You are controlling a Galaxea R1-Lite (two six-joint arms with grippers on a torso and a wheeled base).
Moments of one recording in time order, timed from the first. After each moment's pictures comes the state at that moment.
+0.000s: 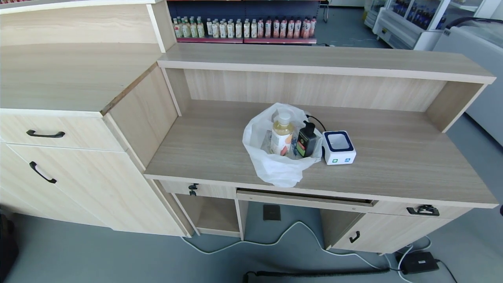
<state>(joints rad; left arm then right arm) 0.00 0.00 0.00 -0.06 0.02 0.04 -0.36 0.68 -0.28 -0.31 0.20 -0.12</state>
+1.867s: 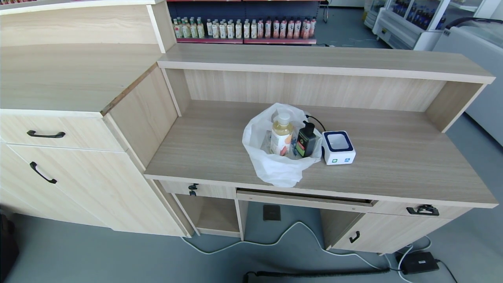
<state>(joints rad) 0.00 0.00 0.00 -0.06 0.02 0.04 0.00 0.01 0.00 0.02 -0.08 0.03</state>
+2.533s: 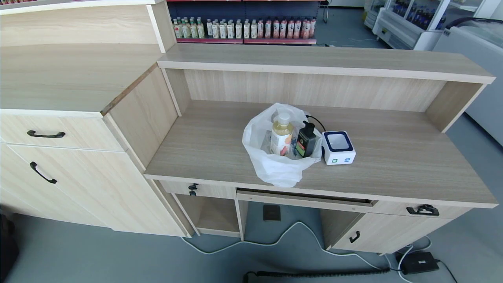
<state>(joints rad) 0.00 0.00 0.00 -0.06 0.02 0.04 0.00 0.00 0.00 0.02 -0.08 0.04</state>
